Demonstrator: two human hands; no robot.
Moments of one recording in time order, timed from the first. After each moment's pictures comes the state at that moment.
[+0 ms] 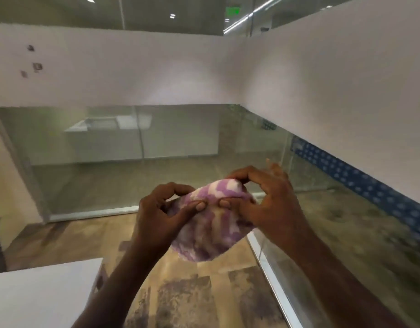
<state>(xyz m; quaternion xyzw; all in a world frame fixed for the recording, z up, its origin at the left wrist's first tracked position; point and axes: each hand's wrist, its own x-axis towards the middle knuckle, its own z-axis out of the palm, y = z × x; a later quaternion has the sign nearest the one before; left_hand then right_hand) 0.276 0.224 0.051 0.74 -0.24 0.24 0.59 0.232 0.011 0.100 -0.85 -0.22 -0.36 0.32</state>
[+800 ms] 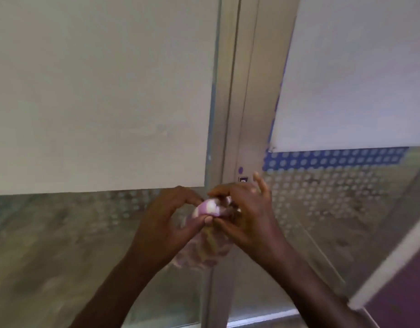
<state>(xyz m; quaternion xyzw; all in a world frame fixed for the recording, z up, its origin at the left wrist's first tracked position) 0.224 -0.257 0.037 0.31 -0.78 -0.11 0.53 0.025 -0.235 0.051 -0.78 0.44 -0.43 -0.04</state>
